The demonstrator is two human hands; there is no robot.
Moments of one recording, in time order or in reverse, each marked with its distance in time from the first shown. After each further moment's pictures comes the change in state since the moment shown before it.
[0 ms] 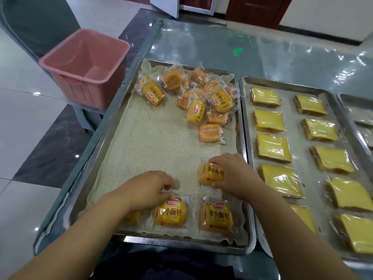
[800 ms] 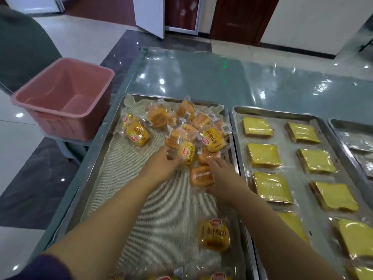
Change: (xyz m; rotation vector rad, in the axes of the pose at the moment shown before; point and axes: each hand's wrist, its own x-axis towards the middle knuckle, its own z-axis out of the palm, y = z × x) left_hand 0.159 0.000 -0.085 -0.587 0.367 -0.346; right_hand 0.105 0.021 -0.038 0.086 0.044 0.108
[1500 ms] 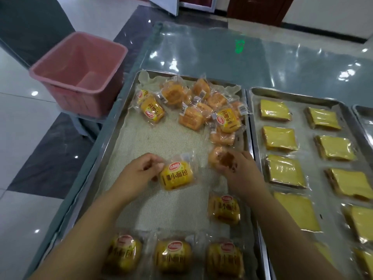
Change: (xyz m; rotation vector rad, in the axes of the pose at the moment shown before) left_hand -0.083 -0.079 -0.034 -0.281 -0.009 0.051; right_hand -0.041 -0.005 0.022 0.369 0.188 0.153
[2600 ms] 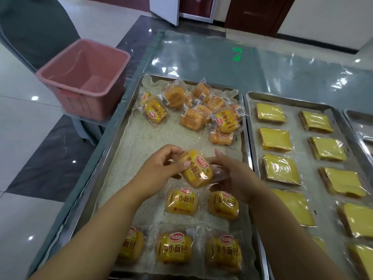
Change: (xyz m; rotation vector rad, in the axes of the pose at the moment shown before) left_hand -0.017 0.034 0.023 -0.265 -0.121 0.100; right_hand -0.028 -0.039 -0.014 0.906 -0.523 0.158
